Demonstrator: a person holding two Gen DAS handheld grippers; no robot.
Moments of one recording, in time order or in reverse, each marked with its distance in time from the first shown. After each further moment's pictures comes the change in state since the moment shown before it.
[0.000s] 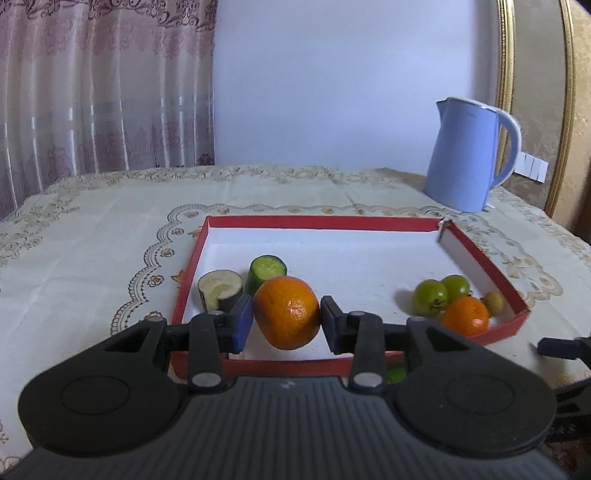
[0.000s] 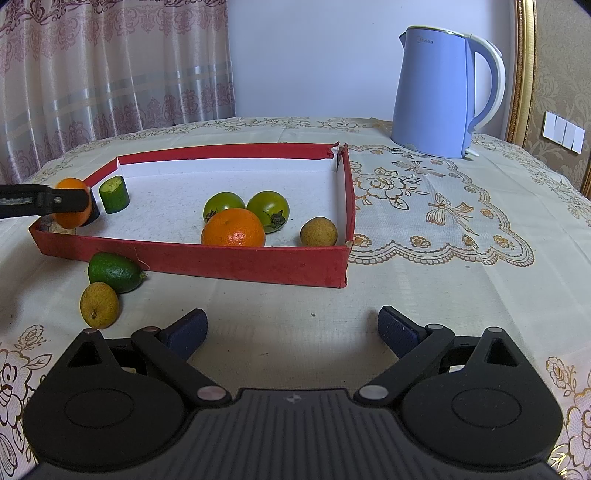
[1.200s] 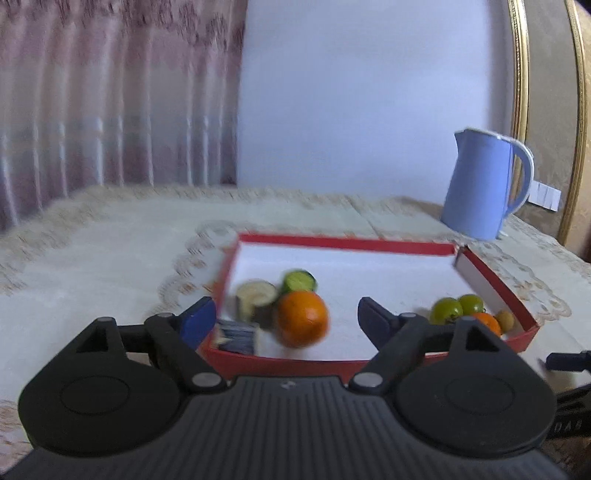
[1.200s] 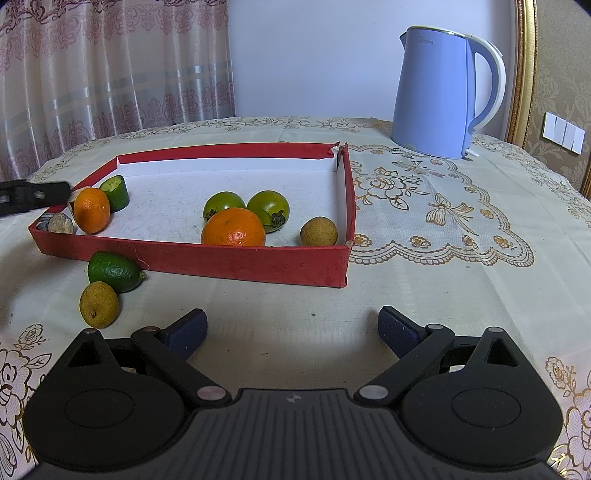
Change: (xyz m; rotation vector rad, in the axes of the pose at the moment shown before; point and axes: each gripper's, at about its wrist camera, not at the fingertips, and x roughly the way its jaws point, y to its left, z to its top) left arm -0.031 0.015 -0.014 -0.039 -0.122 0.064; right arm 0.000 0.000 0.000 -0.002 0.000 -0.002
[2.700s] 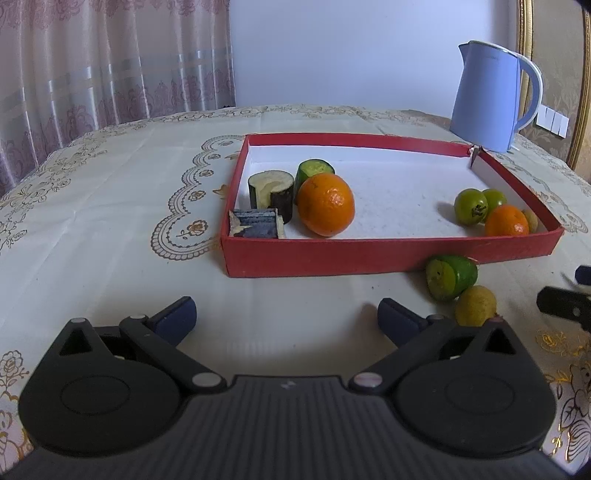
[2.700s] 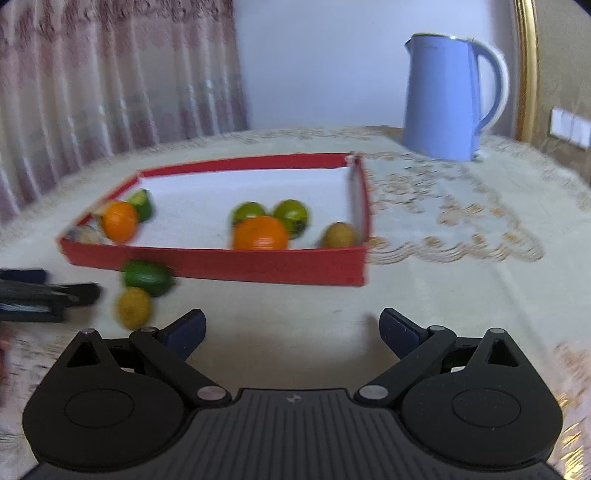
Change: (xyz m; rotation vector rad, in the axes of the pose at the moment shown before) left arm 0.017 0.010 -0.035 0.067 0.273 0.008; right arm -0.016 0.001 -0.007 0.047 -0.037 0.101
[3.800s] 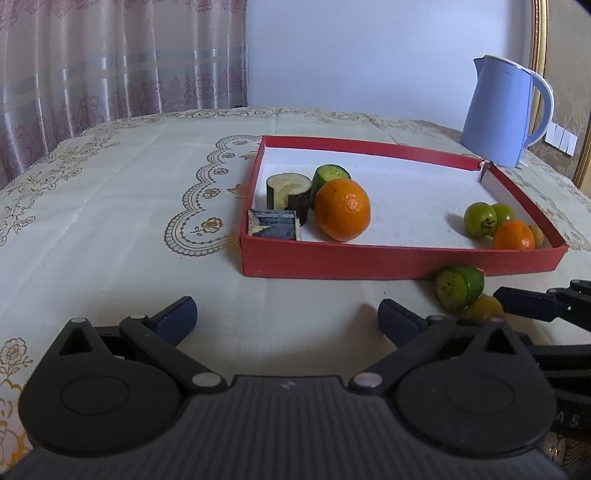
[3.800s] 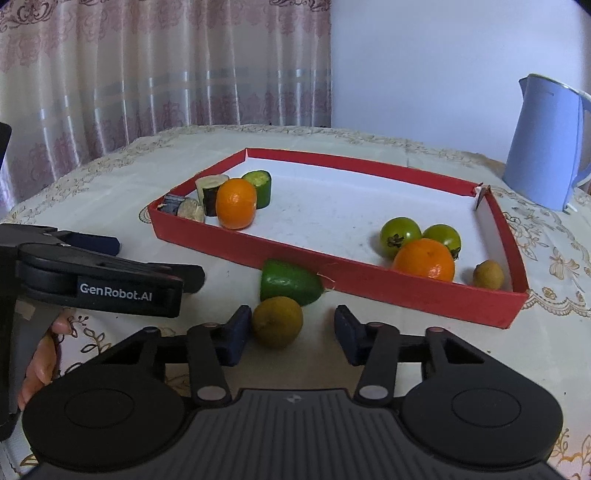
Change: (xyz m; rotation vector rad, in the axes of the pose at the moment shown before) left arm -0.003 0.008 -0.001 -0.057 -0.012 0.011; right arm 0.020 0.088 0.003 -0.219 0.012 0.119
